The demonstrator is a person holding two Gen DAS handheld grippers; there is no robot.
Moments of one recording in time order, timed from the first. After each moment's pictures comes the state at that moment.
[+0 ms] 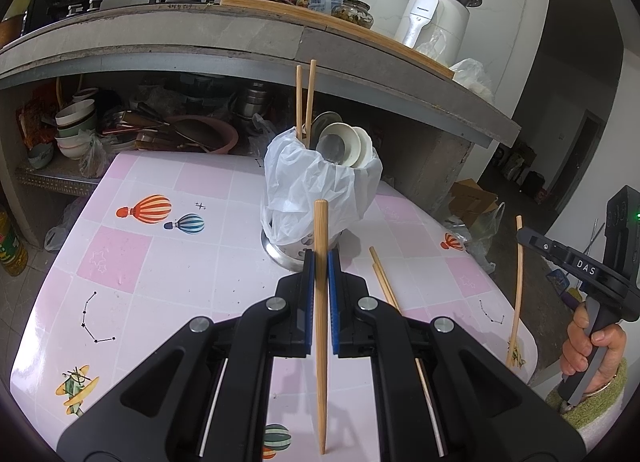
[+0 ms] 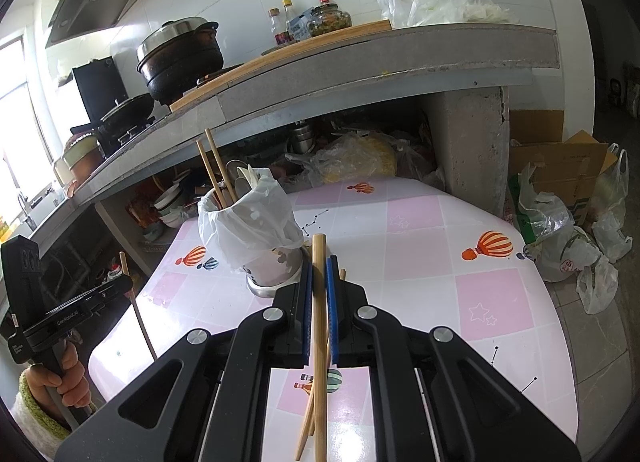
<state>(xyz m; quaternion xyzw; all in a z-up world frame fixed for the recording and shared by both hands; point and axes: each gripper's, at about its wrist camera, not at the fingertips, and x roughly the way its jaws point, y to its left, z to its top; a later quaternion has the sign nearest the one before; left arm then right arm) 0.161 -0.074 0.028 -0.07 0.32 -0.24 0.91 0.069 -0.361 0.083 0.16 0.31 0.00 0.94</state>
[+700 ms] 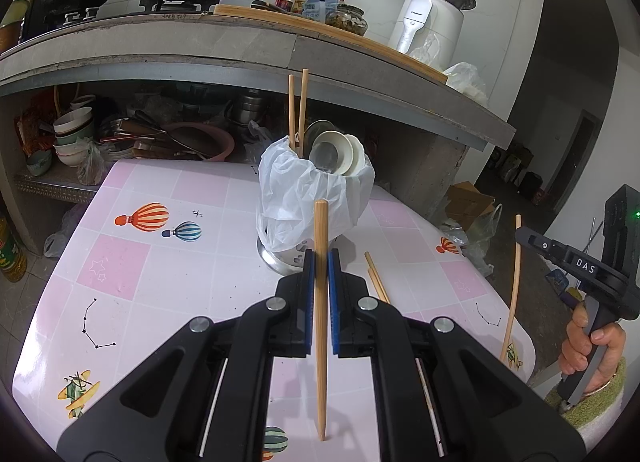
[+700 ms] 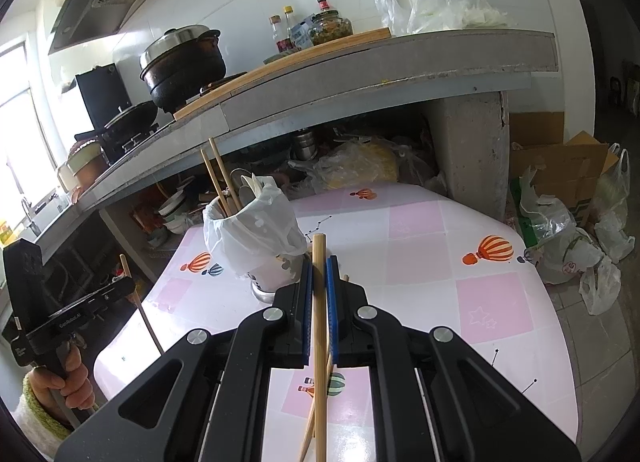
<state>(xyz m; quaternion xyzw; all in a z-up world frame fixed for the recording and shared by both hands) 0.157 -0.076 0.034 -0.06 0.31 -0.24 0.92 0.064 -0.366 0.088 0.17 0.30 0.01 0.94</state>
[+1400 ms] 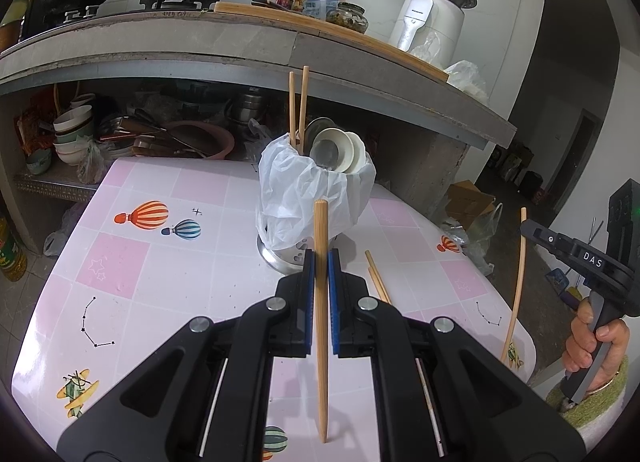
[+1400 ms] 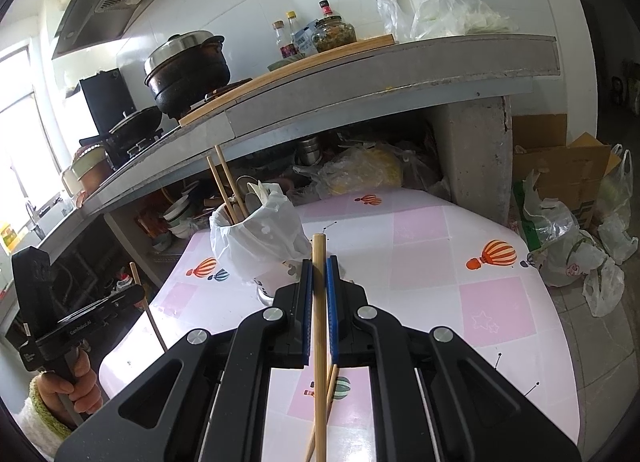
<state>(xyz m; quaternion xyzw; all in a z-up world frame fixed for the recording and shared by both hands) 0.157 -0.076 0.032 -0.07 0.31 -0.24 0.92 0.061 -0.367 0.092 0.17 0.29 0.02 0.94</state>
